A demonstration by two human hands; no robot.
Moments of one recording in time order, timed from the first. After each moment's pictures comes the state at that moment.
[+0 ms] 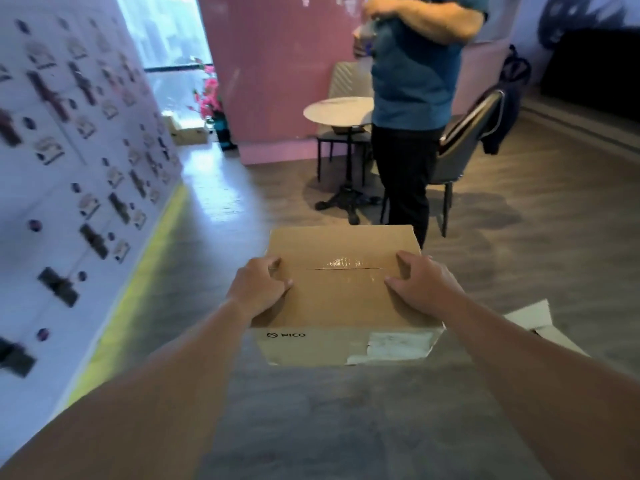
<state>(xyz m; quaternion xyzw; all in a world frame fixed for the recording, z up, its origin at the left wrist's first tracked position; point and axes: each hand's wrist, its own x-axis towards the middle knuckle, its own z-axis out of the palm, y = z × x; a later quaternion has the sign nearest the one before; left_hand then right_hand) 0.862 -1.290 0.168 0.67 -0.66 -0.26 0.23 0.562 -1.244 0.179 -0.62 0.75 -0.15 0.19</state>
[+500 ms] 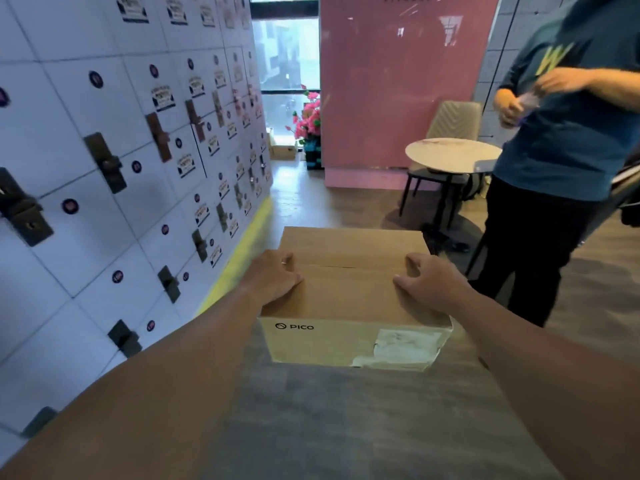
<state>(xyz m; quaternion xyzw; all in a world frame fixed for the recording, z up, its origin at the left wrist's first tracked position) 1.077 -1.373 0.273 0.72 -0.60 -0.24 0.25 0.778 -1.396 0.278 -0.71 0.66 -0.14 0.18</state>
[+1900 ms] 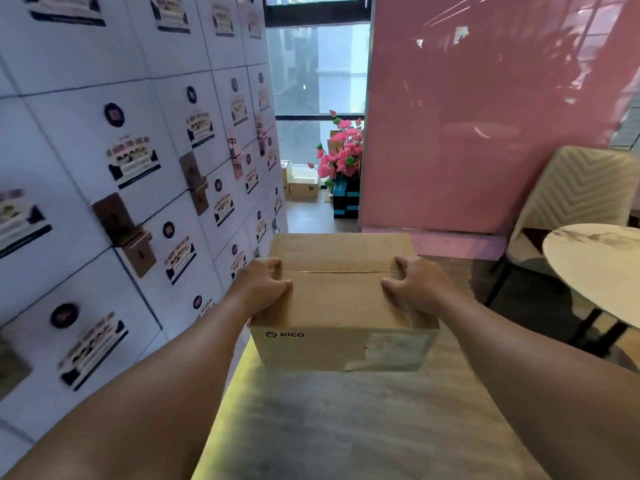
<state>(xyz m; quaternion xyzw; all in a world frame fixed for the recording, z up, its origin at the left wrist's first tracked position) 1.430 -2.319 0.291 0.75 -0.57 -0.22 0.24 1.139 -2.381 0.292 -0.73 0.63 -0.14 0.21</state>
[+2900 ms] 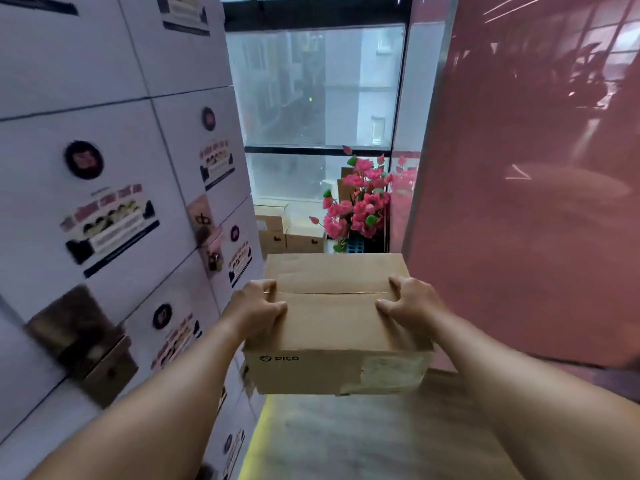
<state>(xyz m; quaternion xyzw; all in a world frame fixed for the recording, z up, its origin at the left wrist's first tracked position) 1.648 -3.162 0.273 0.76 -0.56 -0.22 0.24 1.359 -3.233 0.276 -0.73 0.63 -0.12 0.23</state>
